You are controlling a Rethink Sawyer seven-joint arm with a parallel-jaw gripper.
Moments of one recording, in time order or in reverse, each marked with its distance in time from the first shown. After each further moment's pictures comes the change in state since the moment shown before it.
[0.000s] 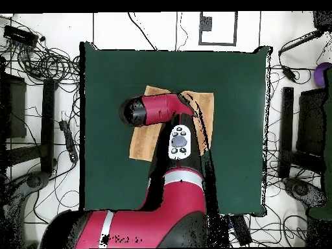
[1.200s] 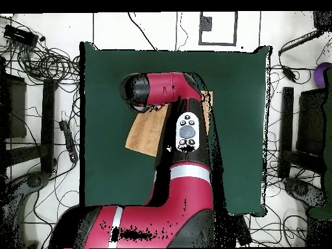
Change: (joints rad) arm -0.029 0.012 0.024 -0.186 0.037 0.332 0.000
